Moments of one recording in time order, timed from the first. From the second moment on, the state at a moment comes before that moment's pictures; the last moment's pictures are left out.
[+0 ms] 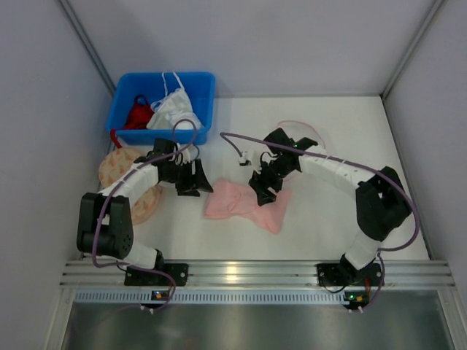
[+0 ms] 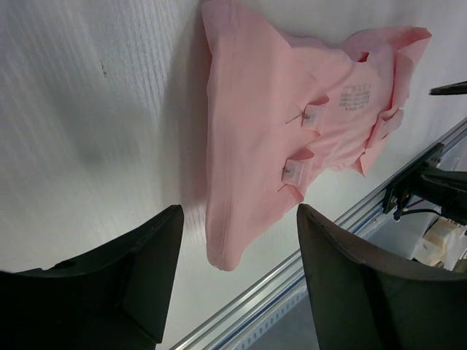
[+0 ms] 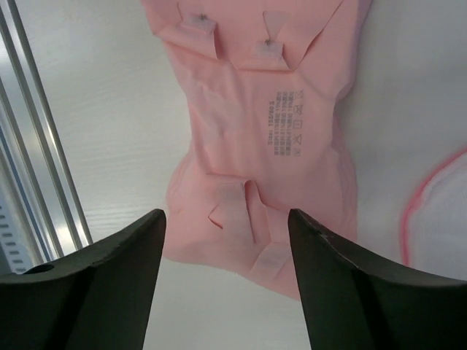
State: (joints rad) left arm -0.14 1.48 0.89 -0.54 0.63 -0.29; right arm 0.65 1.74 1.29 -0.80 -0.56 -0.55
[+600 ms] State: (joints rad) left arm -0.13 1.58 0.86 -0.49 0.68 -0.31; right arm 0.15 1.54 0.80 -0.58 -0.74 -0.04
